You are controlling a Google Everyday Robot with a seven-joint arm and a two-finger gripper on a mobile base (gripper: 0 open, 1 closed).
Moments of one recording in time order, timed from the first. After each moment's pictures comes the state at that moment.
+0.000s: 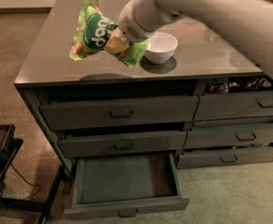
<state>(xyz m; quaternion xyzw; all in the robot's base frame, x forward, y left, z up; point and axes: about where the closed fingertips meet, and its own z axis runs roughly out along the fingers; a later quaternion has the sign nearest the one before) 0.650 0.047 0.950 -0.54 0.73 0.07 0.42</state>
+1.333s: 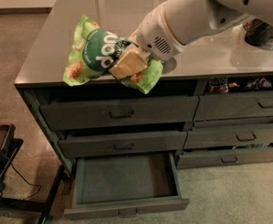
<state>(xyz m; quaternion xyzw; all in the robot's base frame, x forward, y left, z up) 0.513 0.023 0.970 -0.57 0.71 0.21 0.36</state>
